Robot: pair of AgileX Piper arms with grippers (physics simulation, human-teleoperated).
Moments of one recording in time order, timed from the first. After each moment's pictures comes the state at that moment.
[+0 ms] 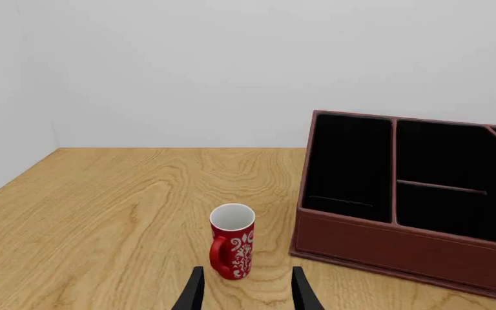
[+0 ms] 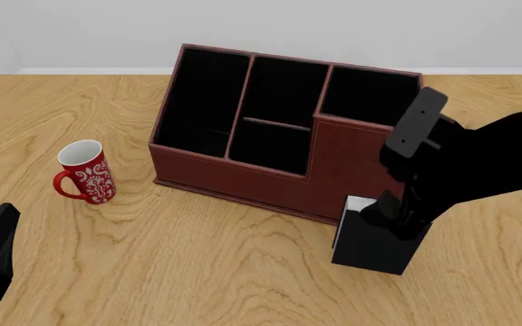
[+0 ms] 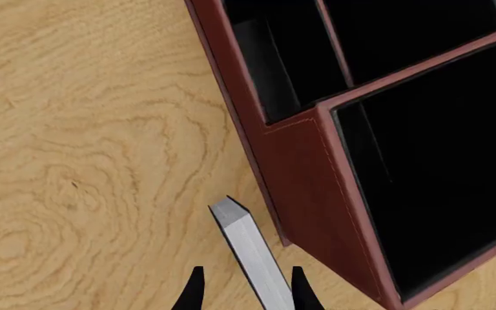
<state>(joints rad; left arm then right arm) 0.00 0.00 0.00 0.00 0.00 0.54 1.12 -0.85 0.81 -0.40</state>
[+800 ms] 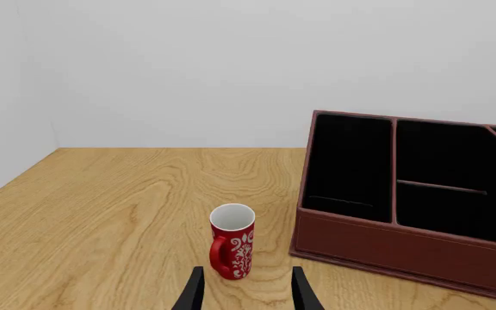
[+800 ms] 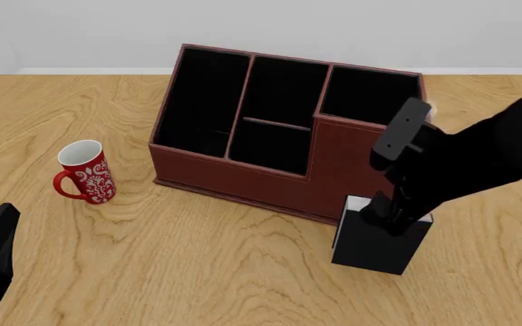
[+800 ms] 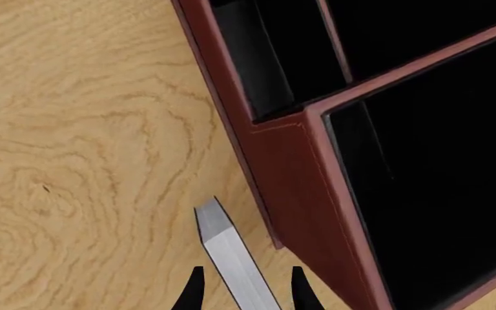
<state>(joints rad) 0.00 0.00 0.00 0.00 0.00 0.49 1.21 -0.84 0.75 -0.44</state>
